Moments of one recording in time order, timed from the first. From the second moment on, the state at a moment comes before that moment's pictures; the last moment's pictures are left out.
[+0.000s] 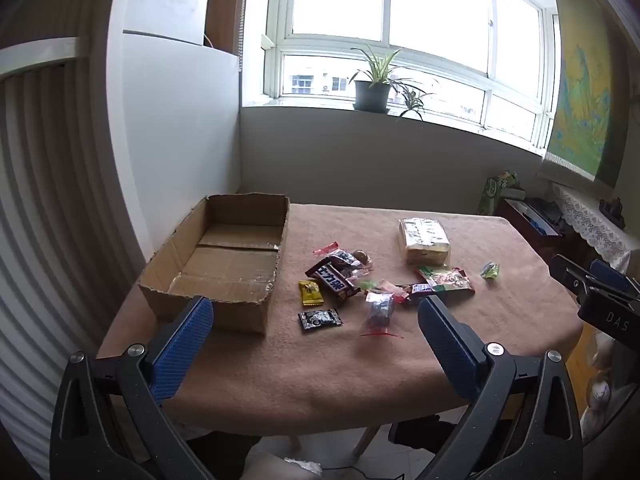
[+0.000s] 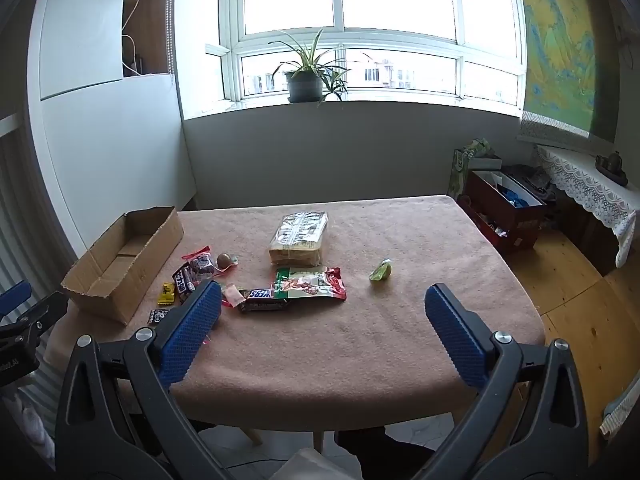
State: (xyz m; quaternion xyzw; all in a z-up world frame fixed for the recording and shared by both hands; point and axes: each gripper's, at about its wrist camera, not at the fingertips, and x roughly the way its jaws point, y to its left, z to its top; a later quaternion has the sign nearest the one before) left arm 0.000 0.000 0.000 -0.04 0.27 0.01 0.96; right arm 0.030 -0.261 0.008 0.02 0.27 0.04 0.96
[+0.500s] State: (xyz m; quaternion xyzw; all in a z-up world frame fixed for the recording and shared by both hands) left arm 0.002 0.001 -0.007 -0.04 0.28 0.01 0.96; right arm 0.031 -0.263 0.006 0.02 0.27 0.03 0.96
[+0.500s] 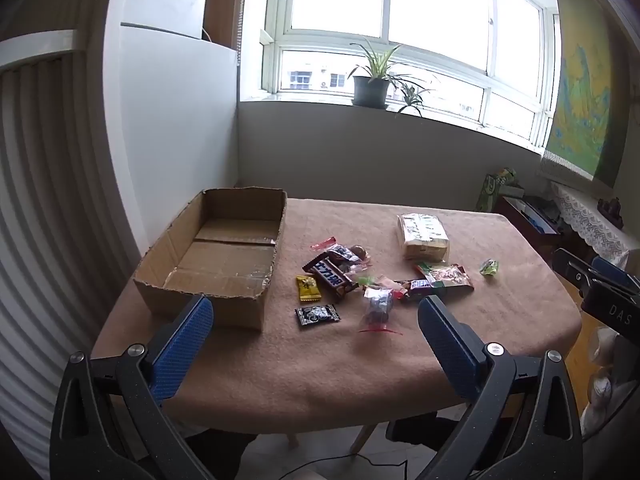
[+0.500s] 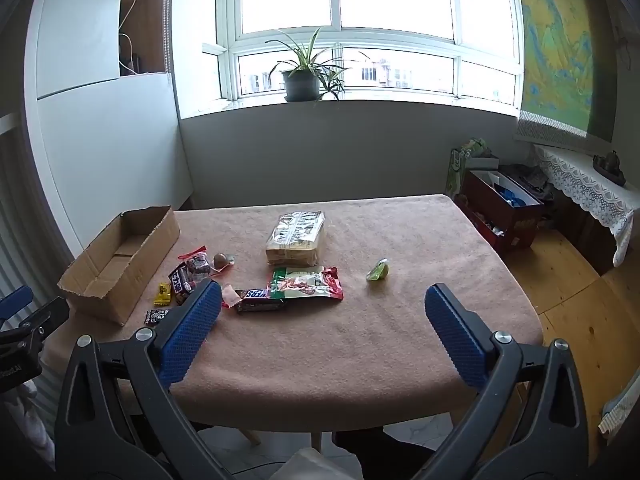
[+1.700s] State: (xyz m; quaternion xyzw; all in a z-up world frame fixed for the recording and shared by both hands) left arm 0.005 0.001 -0.008 -0.04 0.28 0.00 0.96; right arm 0.032 -0.257 0.004 0.02 0.27 0.02 0.96
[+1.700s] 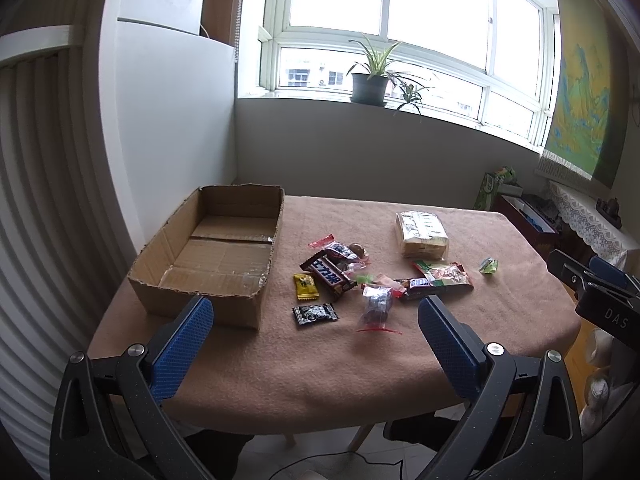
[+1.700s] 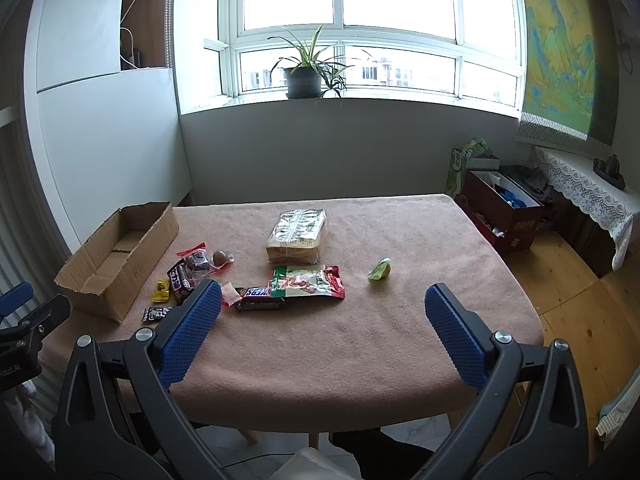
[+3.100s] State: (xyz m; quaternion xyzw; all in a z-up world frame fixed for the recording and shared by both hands) left arm 0.018 0.000 -0.028 -0.04 0.31 -0.01 0.95; right arm 0.056 -0.309 -0.024 0.05 0.30 0.02 0.95
